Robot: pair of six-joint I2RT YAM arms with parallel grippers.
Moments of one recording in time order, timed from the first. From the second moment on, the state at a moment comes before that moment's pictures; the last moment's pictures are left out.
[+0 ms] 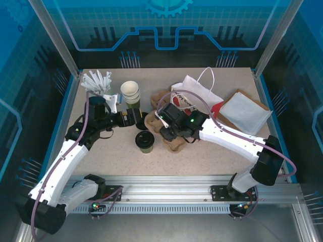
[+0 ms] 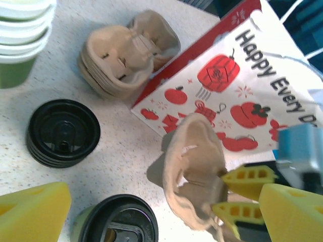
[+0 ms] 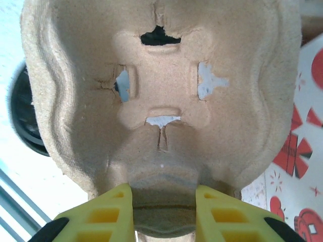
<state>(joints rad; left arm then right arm) -0.26 0.94 0.94 -0.55 0.37 -0.52 0.95 1.52 1.37 -0.86 0.13 0.20</state>
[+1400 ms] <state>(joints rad) -0.47 1.83 1.86 -0.53 0.42 -0.19 0.32 1.41 1.90 -1.02 -0.19 0.01</state>
